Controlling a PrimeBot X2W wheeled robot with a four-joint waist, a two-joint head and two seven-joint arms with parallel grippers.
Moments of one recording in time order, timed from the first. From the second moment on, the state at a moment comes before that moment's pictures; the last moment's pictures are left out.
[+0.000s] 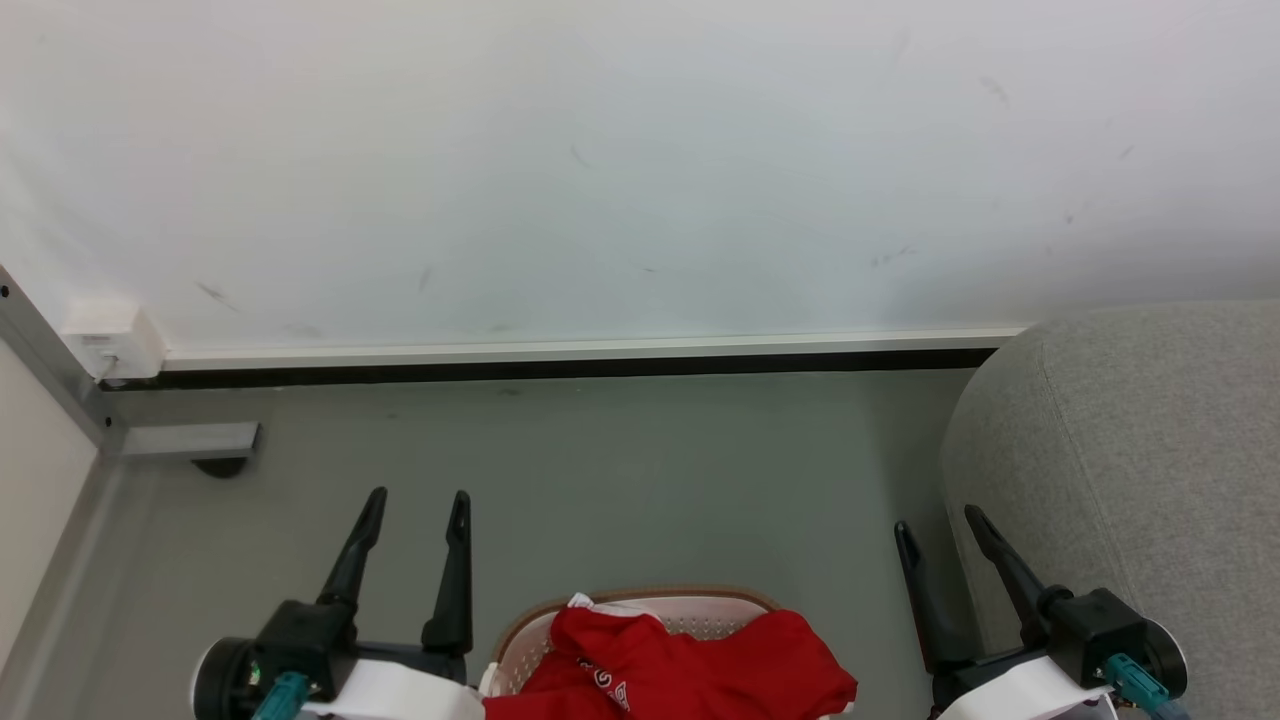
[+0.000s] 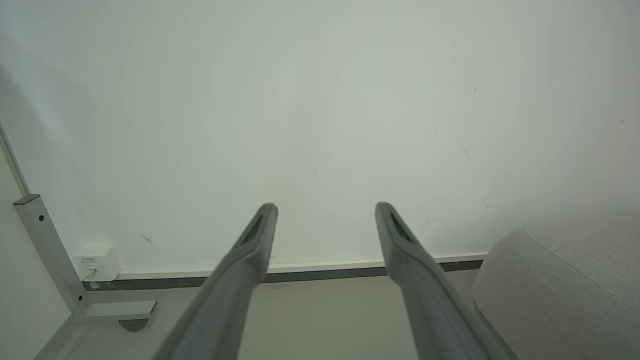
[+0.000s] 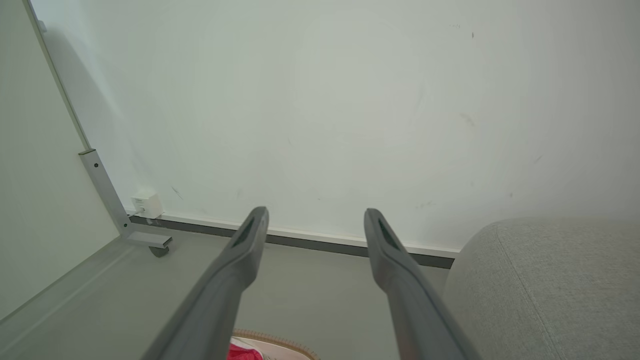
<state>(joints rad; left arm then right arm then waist) -0.09 0.05 -0.11 0.12 -0.08 0.03 -0.26 -0.19 -0.05 0.23 0.38 0.24 0.13 -0.26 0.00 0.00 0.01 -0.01</state>
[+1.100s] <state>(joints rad) -0.26 0.11 -0.17 0.55 -0.01 -0.07 -0.26 -0.28 -0.05 0.15 0.32 0.29 0.13 -0.26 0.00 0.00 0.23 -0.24</state>
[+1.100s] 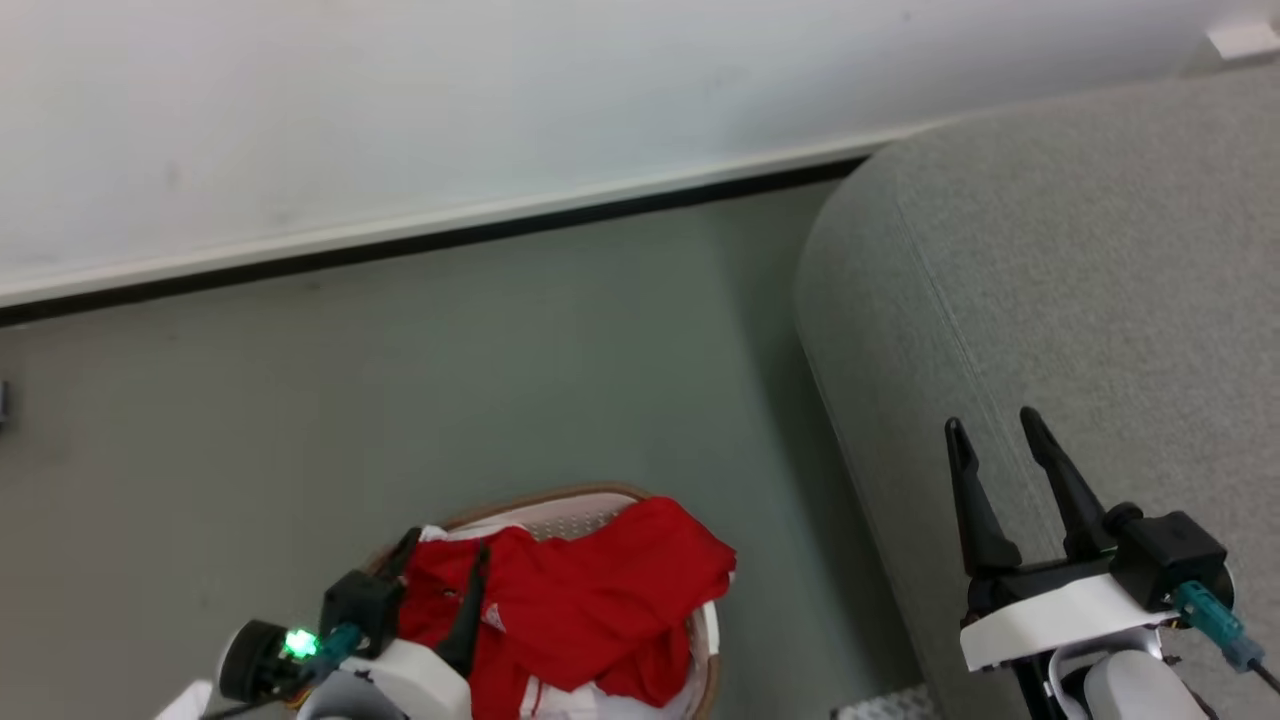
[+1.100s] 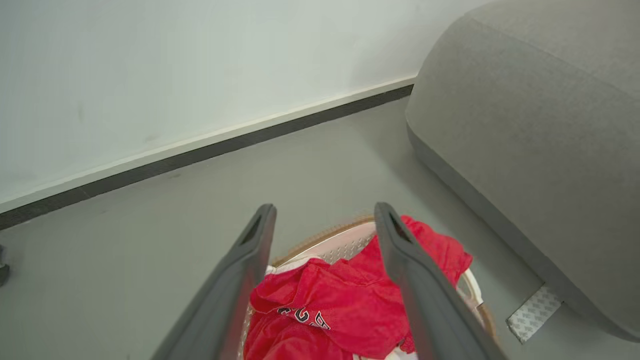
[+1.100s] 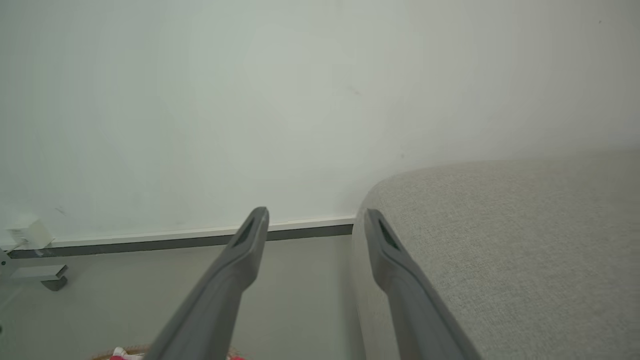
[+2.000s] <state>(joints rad) -0.70 0.27 -0.62 1.26 0.22 -0.13 -0.08 -0.43 -0.05 0.18 0.25 0.44 0.13 -0.26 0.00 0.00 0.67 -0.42</state>
